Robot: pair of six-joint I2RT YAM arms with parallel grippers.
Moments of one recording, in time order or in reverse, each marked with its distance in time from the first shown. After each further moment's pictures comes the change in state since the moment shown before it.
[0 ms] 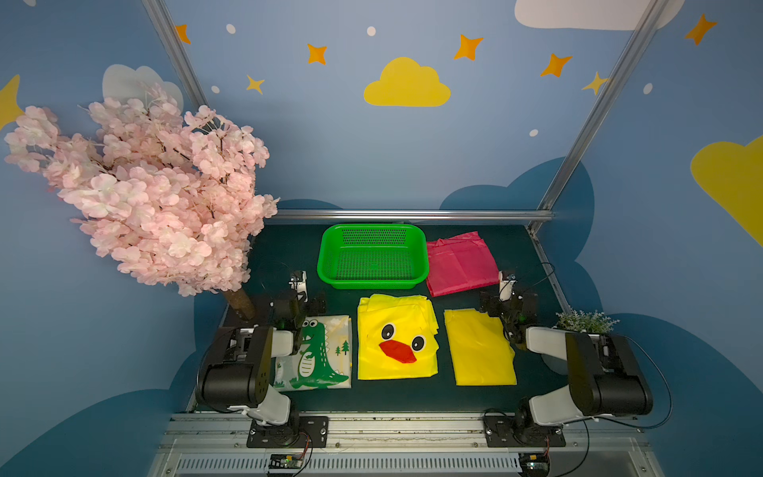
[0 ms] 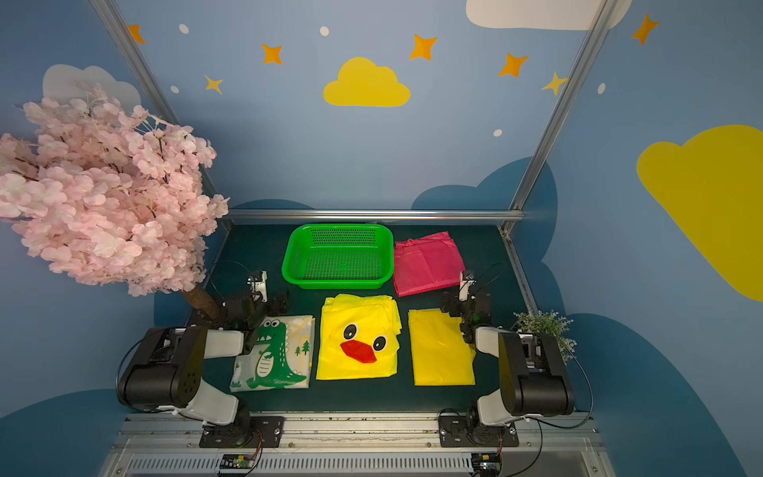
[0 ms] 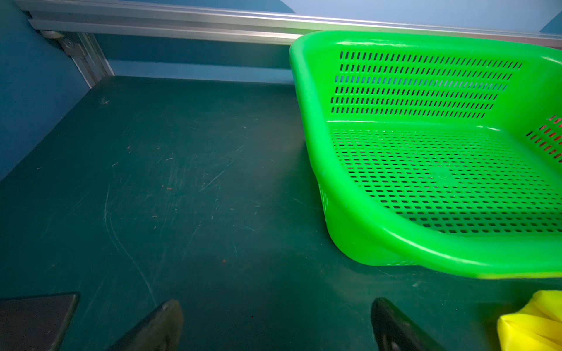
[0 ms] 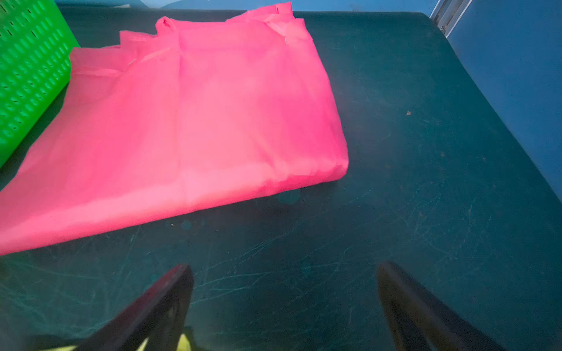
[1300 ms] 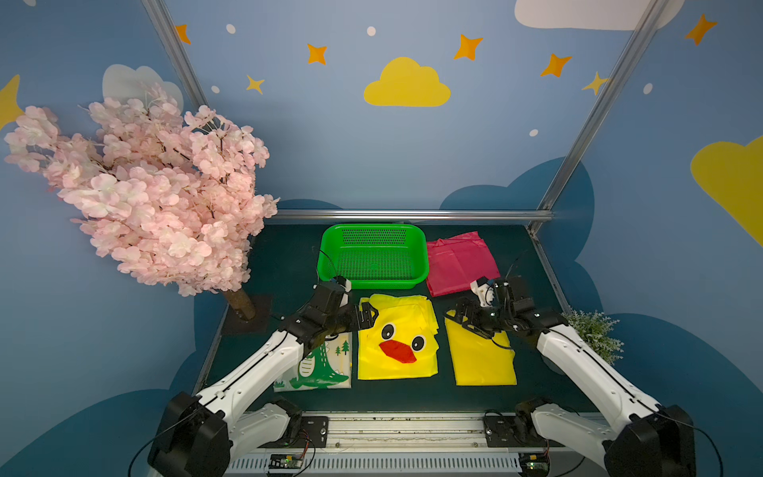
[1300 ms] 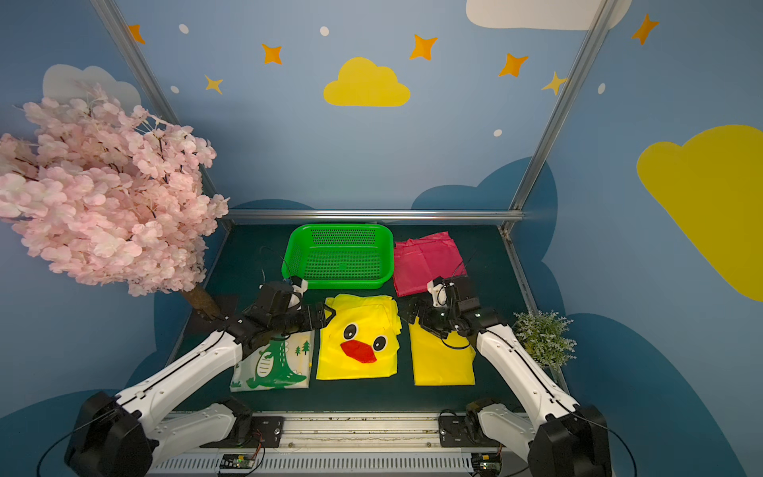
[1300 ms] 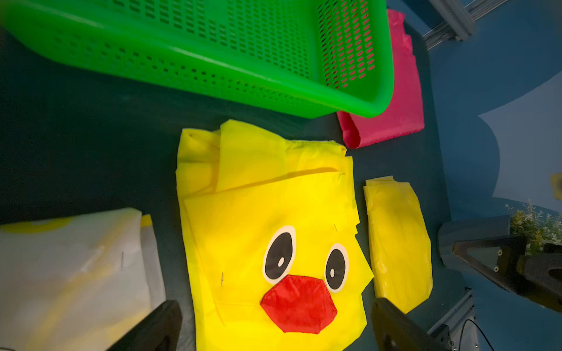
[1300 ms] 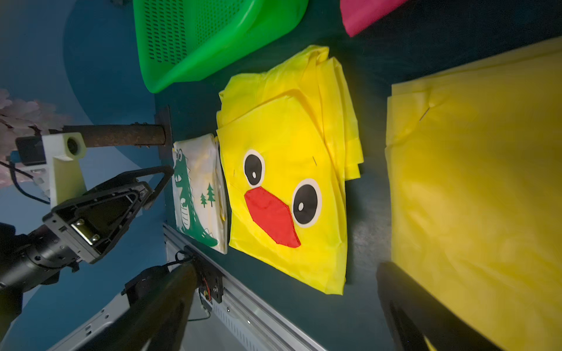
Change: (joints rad) left arm -0.534 -0.408 0.312 -1.099 0.138 -0.659; right arm 0.356 -0.361 0.331 -1.091 -0.506 0.708
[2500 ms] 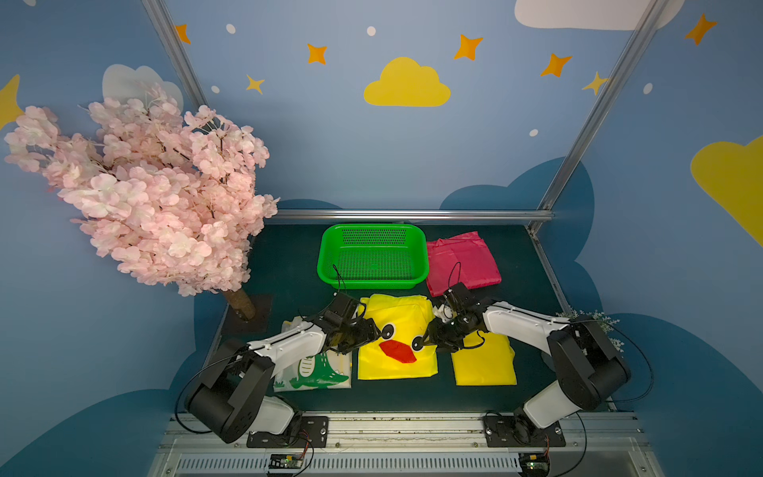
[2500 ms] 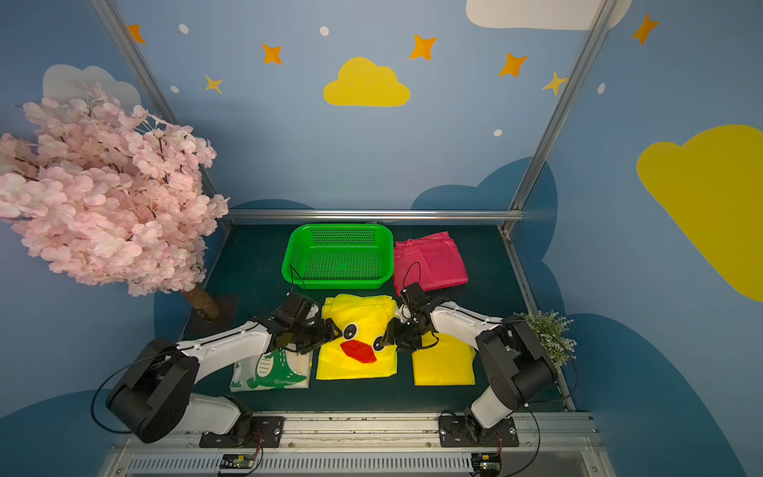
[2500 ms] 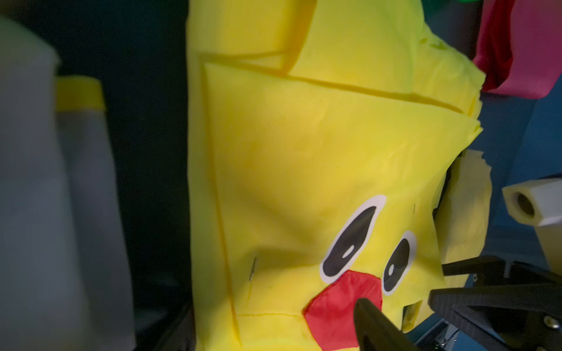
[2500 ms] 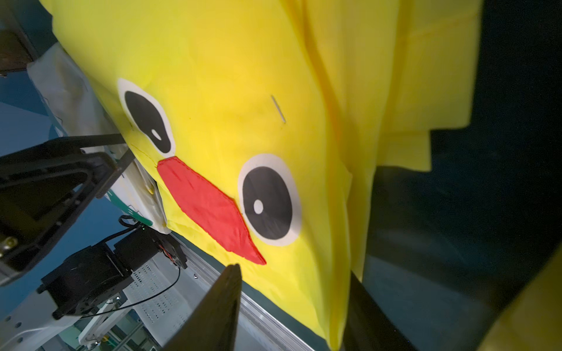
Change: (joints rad) left arm -0.026 0.280 -0.093 0.150 0.103 -0.149; right arm 0.192 0.461 0.048 0.077 -0.036 0.005
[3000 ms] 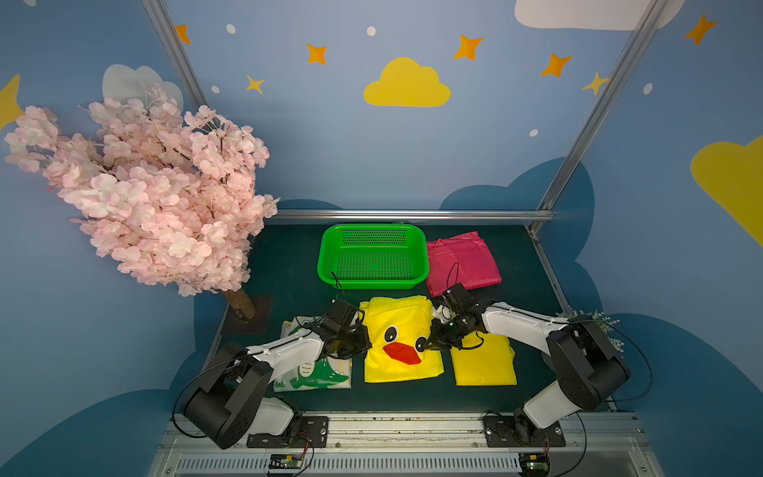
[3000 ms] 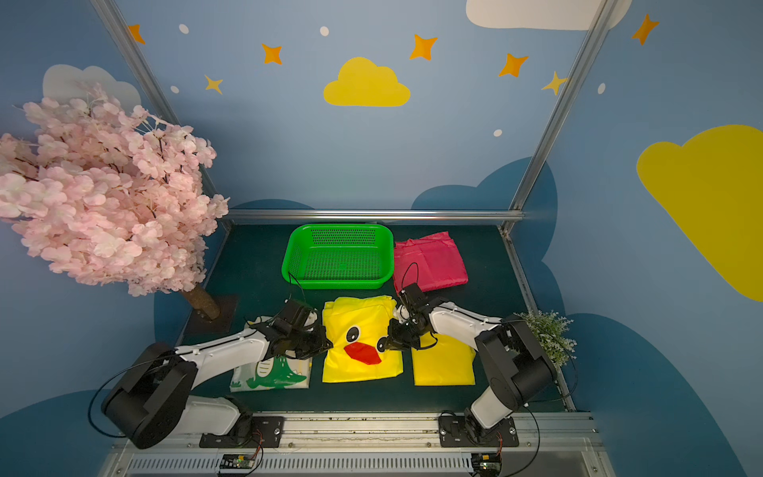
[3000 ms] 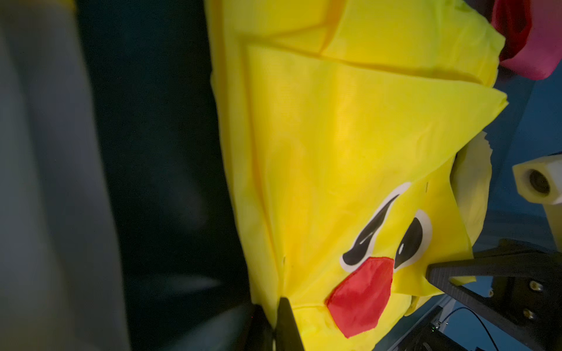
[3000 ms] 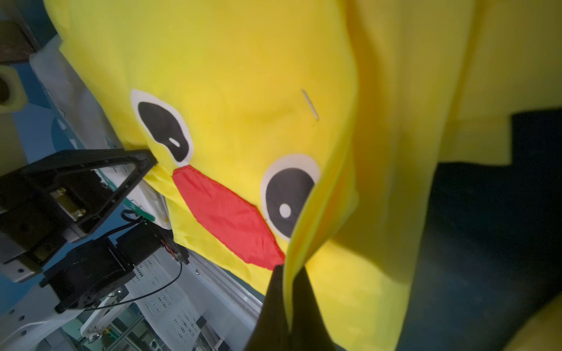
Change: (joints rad) left arm -0.013 -0.057 -0.066 0.021 0.033 -0.031; right arm 0.014 -0.006 -0.002 0.006 -0.014 -0.004
